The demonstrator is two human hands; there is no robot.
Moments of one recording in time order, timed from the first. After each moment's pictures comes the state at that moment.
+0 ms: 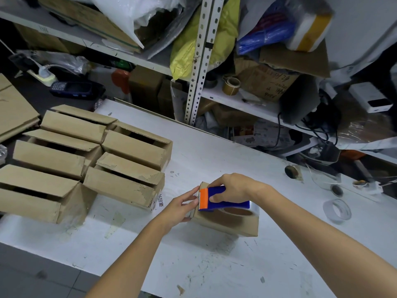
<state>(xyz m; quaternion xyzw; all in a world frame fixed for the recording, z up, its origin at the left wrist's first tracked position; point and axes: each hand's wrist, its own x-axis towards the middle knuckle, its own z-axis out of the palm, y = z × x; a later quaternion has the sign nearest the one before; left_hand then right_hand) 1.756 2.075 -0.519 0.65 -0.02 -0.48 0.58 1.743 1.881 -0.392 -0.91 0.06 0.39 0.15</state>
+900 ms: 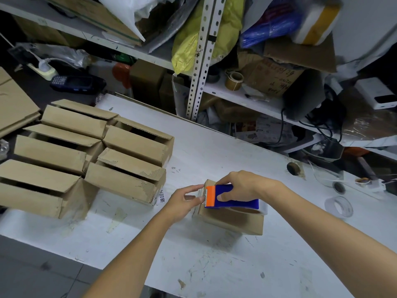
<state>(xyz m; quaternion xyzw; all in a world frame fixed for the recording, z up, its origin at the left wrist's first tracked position) 1.754 2.067 -0.514 0.69 -0.06 -0.43 0.59 1.737 1.875 -0.382 -0.89 0.08 0.42 0.13</state>
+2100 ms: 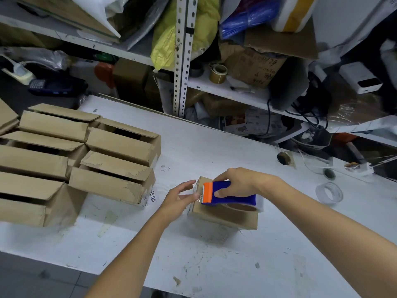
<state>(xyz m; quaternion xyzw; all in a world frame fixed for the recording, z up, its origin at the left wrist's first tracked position) 1.745 2.056 -0.519 0.68 -0.04 -0.43 0.59 1.721 1.851 -0.381 -0.88 0.11 0.43 0.16</state>
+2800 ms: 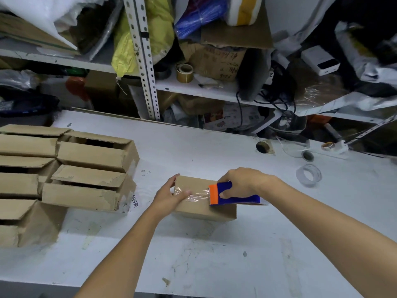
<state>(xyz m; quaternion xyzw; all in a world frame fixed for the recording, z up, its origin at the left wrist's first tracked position) 1.739 2.020 -0.517 0.74 -0.07 -0.41 0.53 1.658 1.795 -0.377 -0.90 0.12 0.40 0.11</state>
